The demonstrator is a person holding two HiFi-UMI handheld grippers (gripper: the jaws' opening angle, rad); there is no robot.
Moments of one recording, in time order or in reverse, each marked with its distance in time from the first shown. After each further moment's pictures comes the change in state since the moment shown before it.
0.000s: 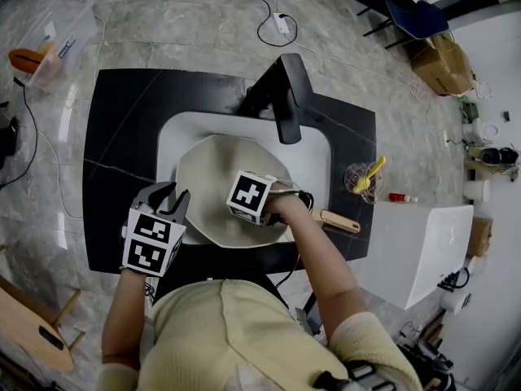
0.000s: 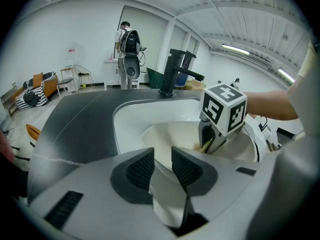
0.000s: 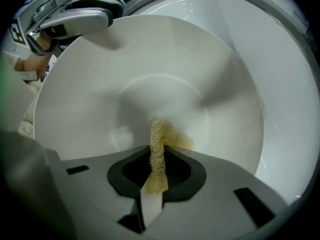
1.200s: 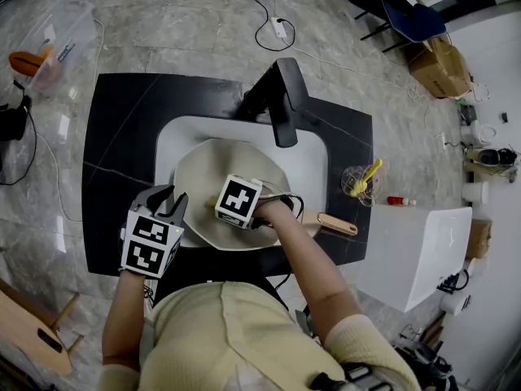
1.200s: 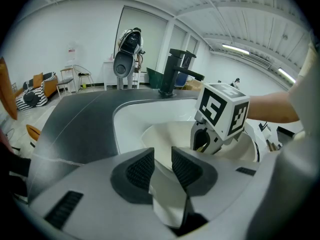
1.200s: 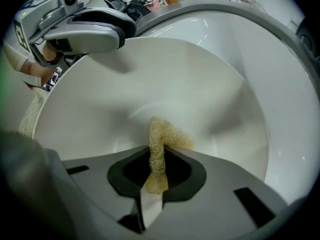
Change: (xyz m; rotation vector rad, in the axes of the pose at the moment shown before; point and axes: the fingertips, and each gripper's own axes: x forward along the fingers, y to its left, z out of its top) left arm 0.001 0.000 -0.001 0.001 0.000 0.002; right arm -0.002 0.013 0.048 -0.060 -0.174 0.010
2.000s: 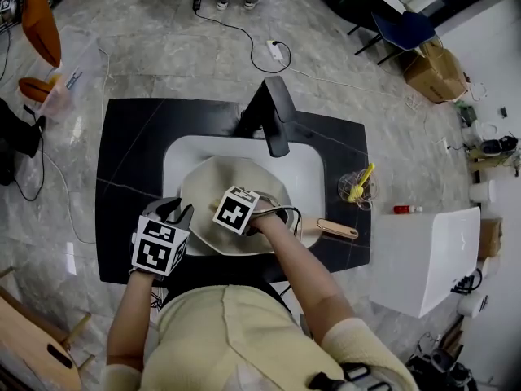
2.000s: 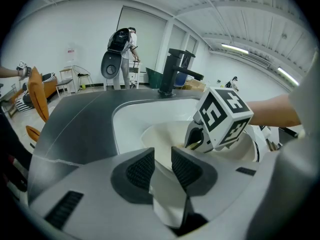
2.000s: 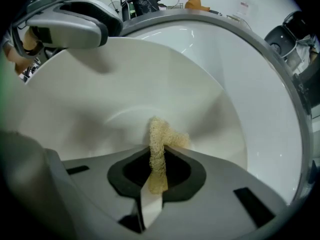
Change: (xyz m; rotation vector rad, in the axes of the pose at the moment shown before) left arm -0.001 -0.002 -0.003 0.008 0.008 0.001; right arm 0.006 -0.030 0.007 0.015 -0.053 -0.239
